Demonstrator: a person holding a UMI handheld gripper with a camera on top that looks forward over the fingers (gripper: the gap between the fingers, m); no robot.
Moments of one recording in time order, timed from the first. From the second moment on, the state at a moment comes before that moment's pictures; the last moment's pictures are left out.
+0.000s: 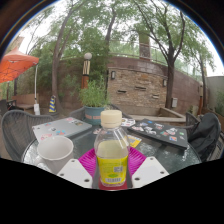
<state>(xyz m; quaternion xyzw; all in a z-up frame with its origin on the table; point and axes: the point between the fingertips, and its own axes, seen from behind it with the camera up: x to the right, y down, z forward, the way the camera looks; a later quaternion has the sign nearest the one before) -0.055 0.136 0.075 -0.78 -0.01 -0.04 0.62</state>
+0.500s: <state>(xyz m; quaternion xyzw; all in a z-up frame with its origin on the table) -0.062 0.096 0.063 -0.82 -0.05 0.04 0.56</state>
